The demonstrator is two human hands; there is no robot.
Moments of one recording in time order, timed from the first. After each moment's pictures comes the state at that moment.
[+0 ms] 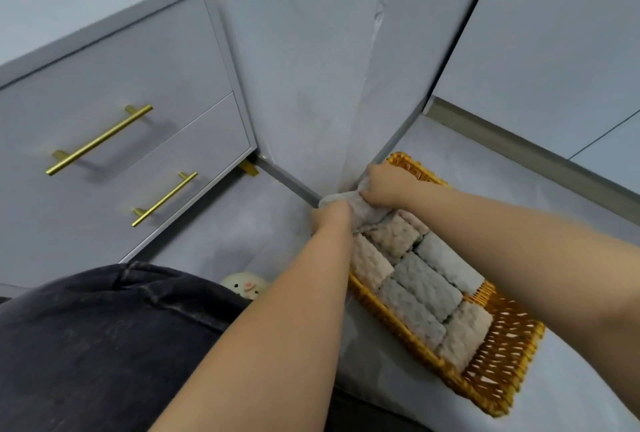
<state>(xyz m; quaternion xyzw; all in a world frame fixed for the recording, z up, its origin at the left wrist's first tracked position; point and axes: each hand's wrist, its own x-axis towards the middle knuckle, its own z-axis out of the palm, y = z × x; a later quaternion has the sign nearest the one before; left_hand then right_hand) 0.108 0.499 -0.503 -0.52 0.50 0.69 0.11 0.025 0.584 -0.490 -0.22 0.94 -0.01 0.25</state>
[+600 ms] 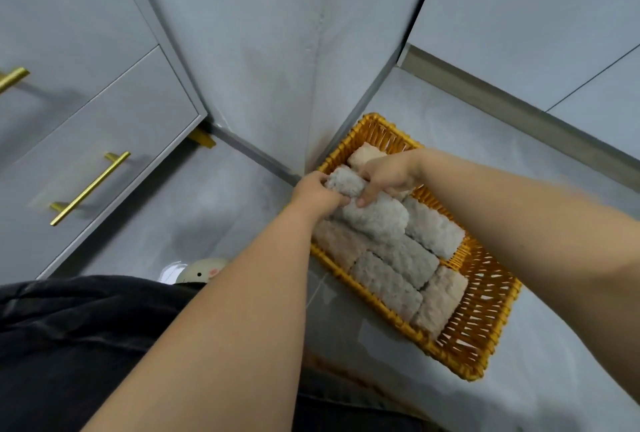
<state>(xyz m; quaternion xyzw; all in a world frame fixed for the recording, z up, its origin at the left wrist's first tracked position) 0.092 0.505 -0.545 -0.26 0.76 0.55 0.22 -0.008 0.641 -0.533 -0.10 0.75 -0.21 0.62</state>
